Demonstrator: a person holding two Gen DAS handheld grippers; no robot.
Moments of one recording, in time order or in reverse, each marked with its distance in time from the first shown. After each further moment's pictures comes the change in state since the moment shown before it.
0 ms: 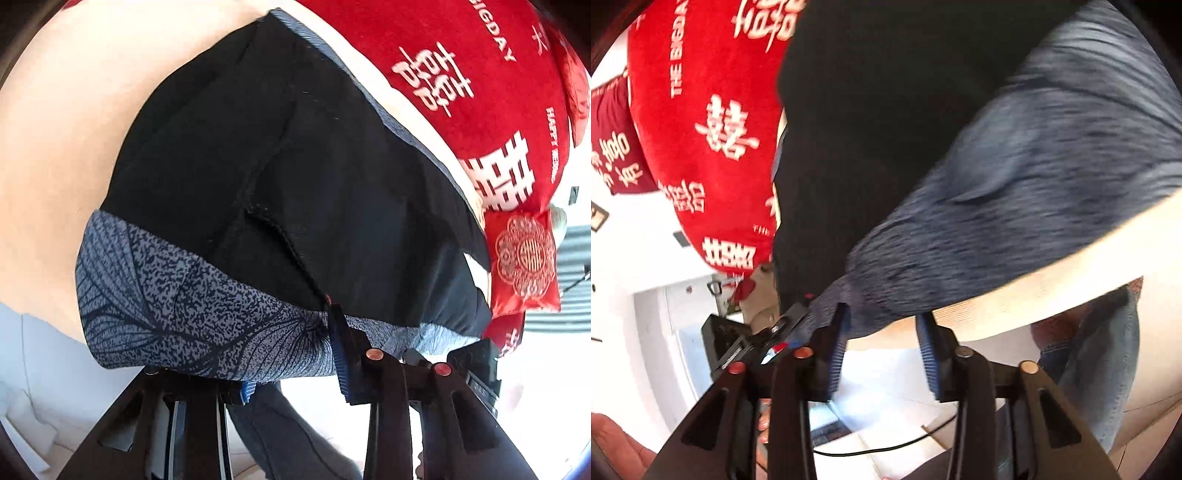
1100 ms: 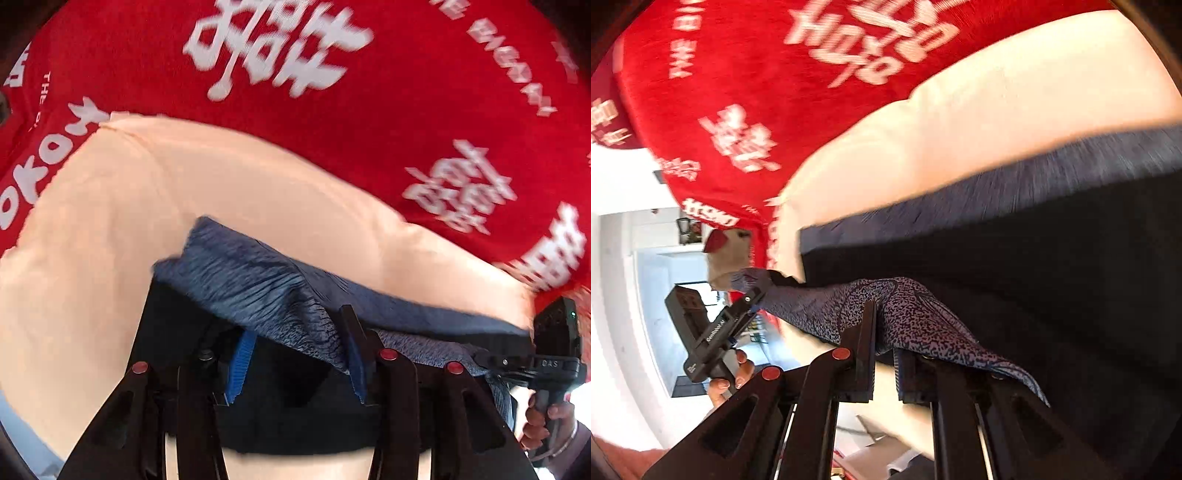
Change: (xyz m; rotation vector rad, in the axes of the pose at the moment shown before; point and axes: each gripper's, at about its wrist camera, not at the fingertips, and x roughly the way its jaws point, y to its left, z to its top) left arm 0.015 -0.092 0.225 0.062 -0.273 0.293; right arm 0.051 0.177 0.290 -0.313 0.283 -0.212
